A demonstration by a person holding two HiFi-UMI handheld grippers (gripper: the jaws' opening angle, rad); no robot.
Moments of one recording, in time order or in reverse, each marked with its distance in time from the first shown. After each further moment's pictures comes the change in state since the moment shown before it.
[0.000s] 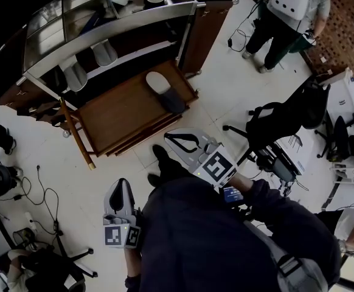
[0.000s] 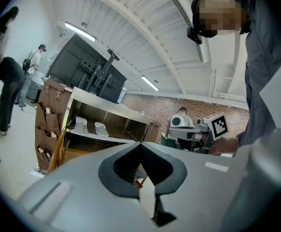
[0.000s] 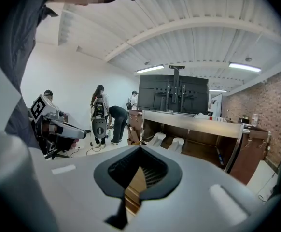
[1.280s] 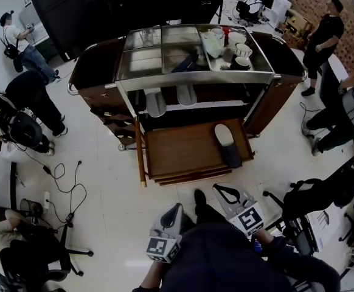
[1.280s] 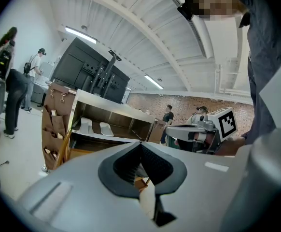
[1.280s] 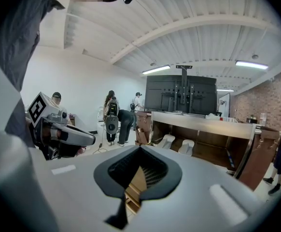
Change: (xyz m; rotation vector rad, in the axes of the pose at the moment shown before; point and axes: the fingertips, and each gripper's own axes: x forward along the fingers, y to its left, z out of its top) left arm -0.004 -0.007 -0.004 -0.003 0.001 0.085; right arm 0.014 0.040 0.004 -0.005 -0.033 0.072
